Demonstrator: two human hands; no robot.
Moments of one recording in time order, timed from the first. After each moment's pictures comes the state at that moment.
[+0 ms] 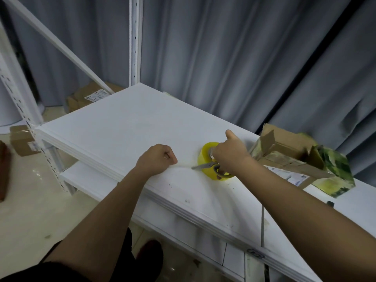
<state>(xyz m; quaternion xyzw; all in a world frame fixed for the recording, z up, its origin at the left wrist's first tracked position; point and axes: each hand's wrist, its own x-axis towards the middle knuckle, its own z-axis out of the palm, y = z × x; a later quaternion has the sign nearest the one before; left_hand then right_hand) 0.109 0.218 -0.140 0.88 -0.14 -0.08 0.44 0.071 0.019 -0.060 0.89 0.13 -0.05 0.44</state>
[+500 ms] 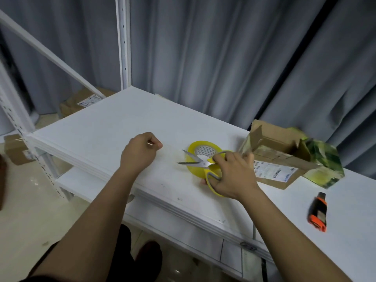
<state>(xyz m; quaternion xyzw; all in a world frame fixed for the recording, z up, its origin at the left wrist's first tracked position) 0.102 0.224 -0.118 0.88 -0.06 0.06 0.46 0.007 -0.021 -0.107 0.98 0.04 0.17 0.11</state>
